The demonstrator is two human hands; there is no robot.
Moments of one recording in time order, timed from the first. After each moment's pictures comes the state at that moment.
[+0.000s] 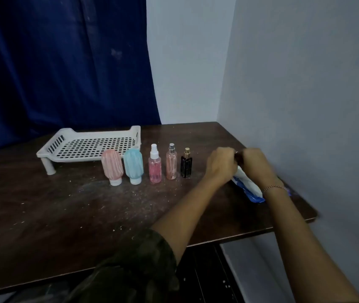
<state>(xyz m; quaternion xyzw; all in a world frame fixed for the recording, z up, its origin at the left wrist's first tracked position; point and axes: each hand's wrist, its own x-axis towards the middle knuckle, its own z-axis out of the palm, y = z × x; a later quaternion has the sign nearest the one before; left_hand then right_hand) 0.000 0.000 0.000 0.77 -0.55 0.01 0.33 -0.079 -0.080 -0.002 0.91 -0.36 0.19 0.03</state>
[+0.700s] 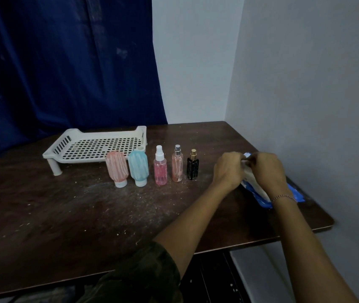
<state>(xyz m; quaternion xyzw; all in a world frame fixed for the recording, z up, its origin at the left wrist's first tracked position) 0.002 -0.005 -0.015 0.77 -0.53 -0.01 0.36 -0.084 -0.075 -0.018 0.86 -0.41 0.29 -0.02</state>
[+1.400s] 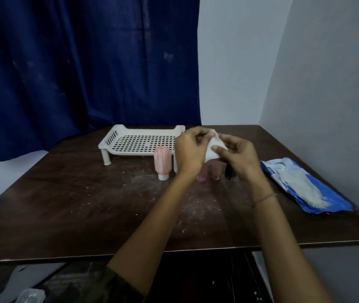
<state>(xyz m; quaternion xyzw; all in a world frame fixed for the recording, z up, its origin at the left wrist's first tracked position) 0.103 0.144 0.029 0.69 -0.35 0.08 0.63 0.016 0.060 0.025 0.70 -0.17 0.36 -0.59</state>
